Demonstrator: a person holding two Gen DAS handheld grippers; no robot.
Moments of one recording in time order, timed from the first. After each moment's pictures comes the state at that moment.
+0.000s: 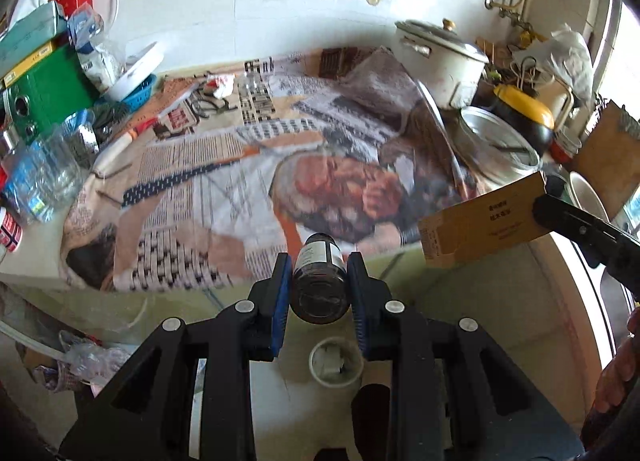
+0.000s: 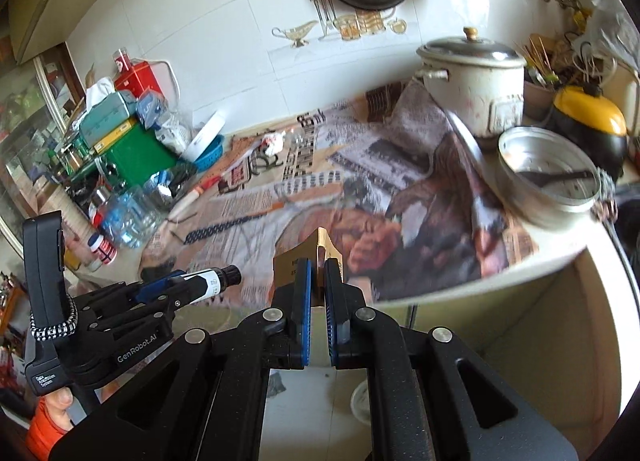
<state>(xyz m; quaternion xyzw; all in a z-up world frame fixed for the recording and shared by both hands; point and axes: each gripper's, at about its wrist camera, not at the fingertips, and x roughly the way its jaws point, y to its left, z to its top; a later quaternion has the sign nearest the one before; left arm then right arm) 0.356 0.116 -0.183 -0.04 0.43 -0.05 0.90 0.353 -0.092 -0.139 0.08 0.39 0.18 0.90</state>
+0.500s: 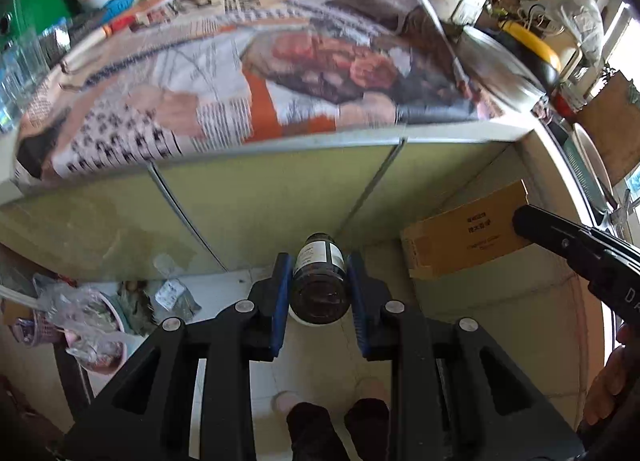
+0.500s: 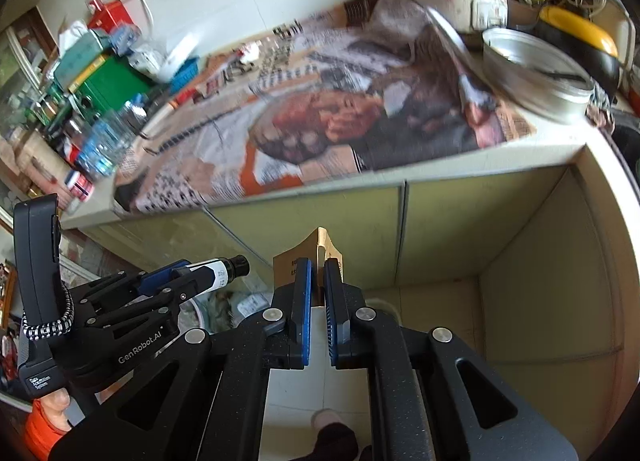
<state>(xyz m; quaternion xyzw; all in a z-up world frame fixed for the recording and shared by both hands) 0.321 0.088 -0.297 -0.07 0.53 -0.06 0.84 0.317 -0.099 -0.236 0.07 0.50 0.16 0.85</state>
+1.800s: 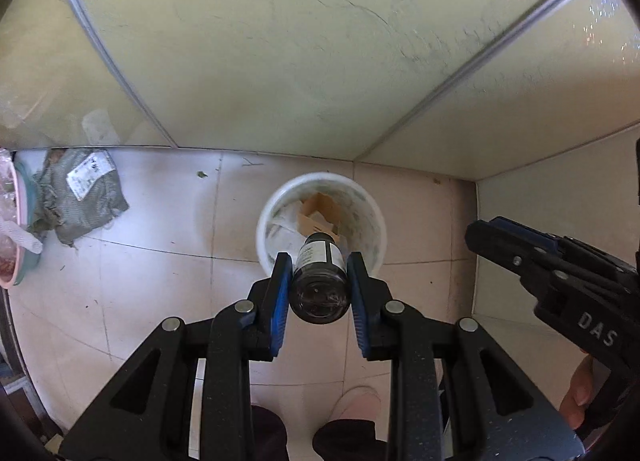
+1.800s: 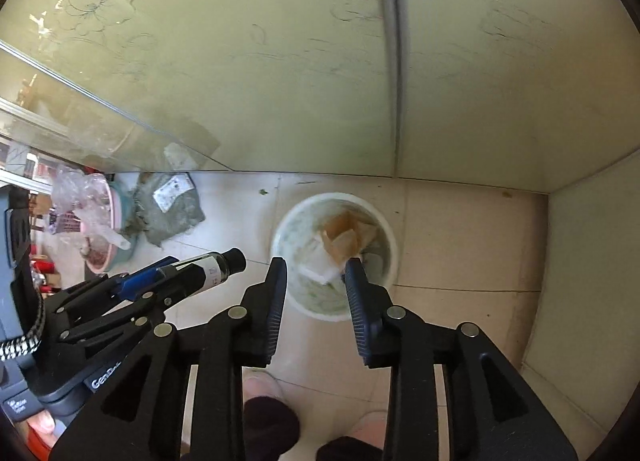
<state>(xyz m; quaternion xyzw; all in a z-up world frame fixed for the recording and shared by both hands) 0.348 0.043 -0.715 -0.16 0.64 0.01 0.75 0.384 -0.123 -0.636 0.01 0.65 0.21 0.73</state>
